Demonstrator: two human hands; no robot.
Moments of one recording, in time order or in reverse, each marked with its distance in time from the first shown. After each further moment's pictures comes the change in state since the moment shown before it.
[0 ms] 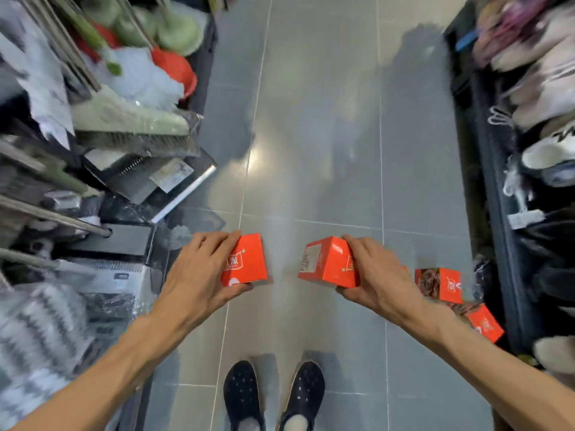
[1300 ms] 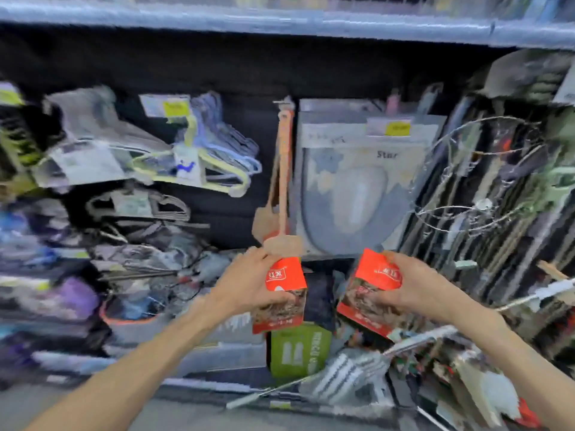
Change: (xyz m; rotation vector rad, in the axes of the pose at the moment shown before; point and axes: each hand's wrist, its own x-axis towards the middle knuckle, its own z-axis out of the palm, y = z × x) left_hand -0.605 0.392 -0.432 0.308 0.732 -1.258; right_hand -0.325 -0.502 -0.478 -0.171 -0.112 -1.425
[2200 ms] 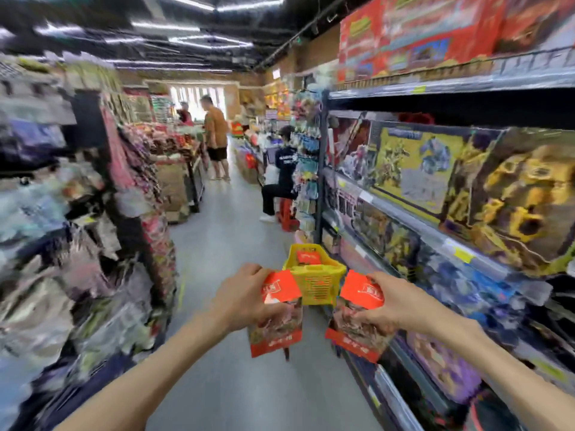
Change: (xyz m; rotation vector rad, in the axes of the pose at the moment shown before) left_hand -0.688 -0.437 -0.305 0.355 0.223 -1.325; right_hand 0.096 -0.929 0.298 0.120 -0.465 -1.186
